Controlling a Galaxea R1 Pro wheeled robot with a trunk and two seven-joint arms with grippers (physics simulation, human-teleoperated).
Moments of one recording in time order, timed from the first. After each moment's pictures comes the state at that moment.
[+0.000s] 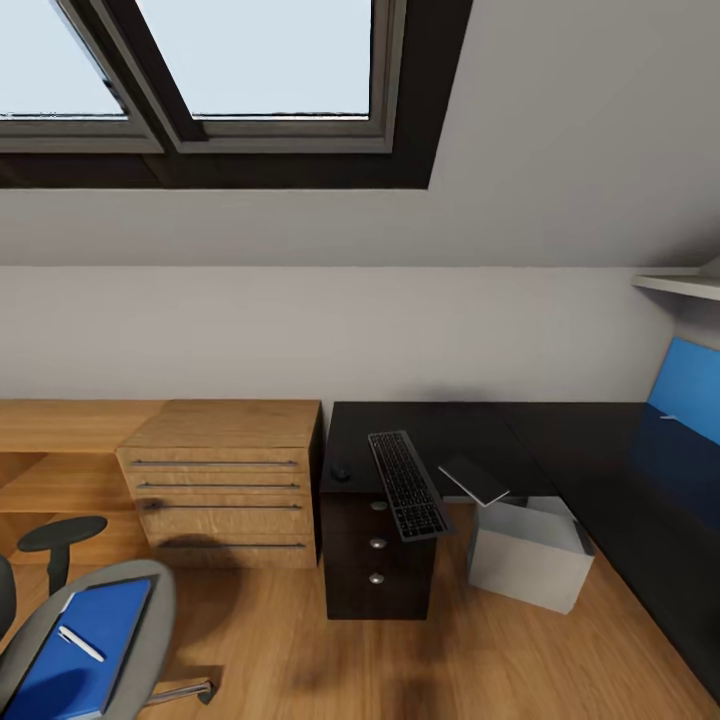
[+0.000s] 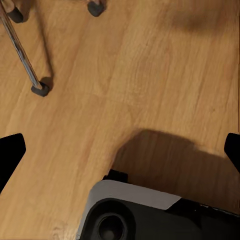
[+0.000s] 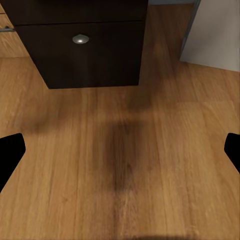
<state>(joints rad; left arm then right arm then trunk) 0.02 0.00 -0.38 -0.30 0.54 -0.40 0.23 -0.26 0.13 0.16 -0.12 -0.10 -0.57 -0.18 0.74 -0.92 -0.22</state>
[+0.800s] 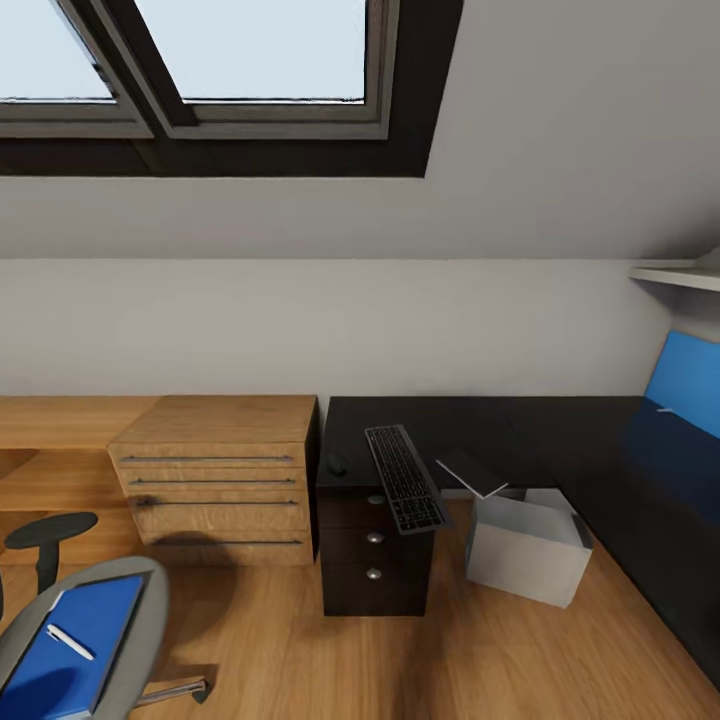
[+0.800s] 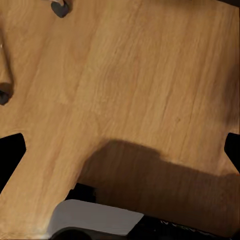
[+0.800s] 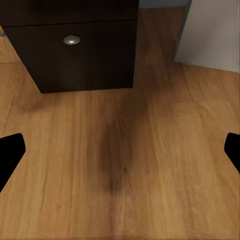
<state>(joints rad) 0.02 0.06 -0.29 -0.67 0.55 0.00 0.23 -0.26 0.13 0.16 -0.08 -0.11 -0.65 -0.18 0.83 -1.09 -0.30</state>
